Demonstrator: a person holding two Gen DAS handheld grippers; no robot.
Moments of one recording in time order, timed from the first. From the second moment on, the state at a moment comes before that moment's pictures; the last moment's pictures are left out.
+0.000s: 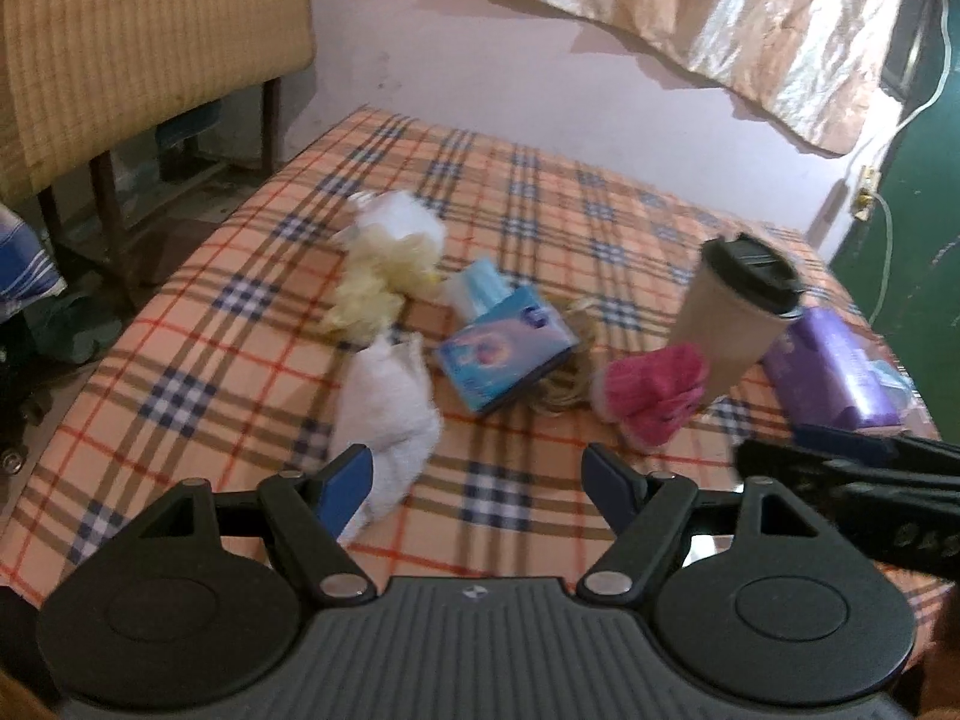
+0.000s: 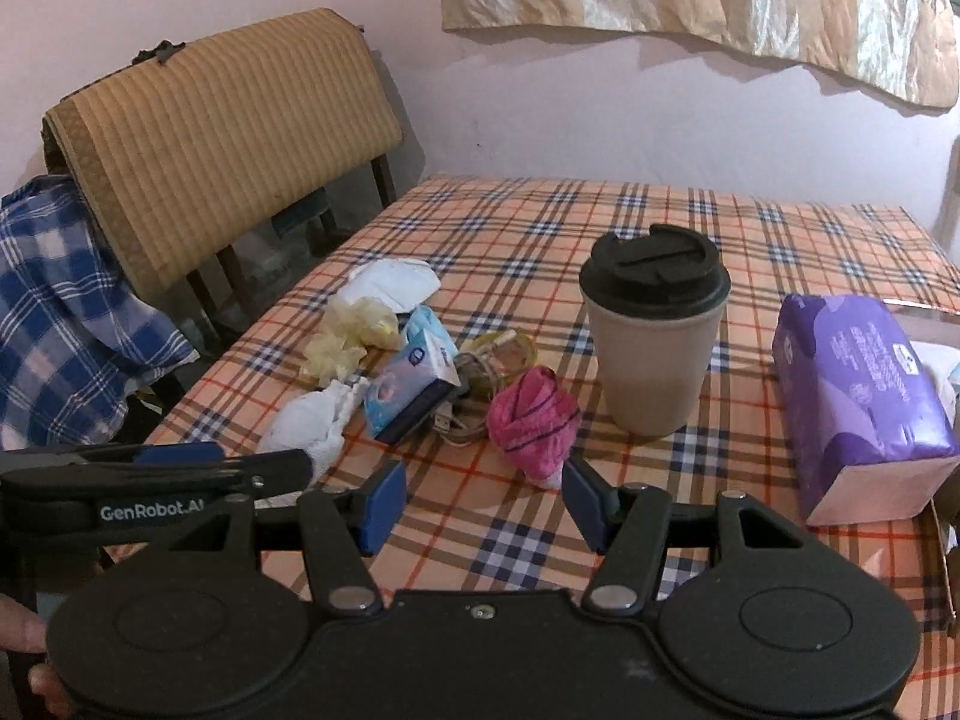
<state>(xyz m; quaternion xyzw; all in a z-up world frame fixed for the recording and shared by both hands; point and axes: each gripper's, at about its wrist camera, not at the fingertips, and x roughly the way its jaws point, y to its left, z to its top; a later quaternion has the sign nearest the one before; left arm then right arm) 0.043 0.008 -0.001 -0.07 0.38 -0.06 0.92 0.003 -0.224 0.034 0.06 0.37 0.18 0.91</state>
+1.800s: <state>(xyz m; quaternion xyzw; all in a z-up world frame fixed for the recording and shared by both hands) 0.086 -0.004 0.056 -0.06 0.31 -0.03 0.95 0.058 -0.210 0.081 0.02 0.31 0.17 0.94</state>
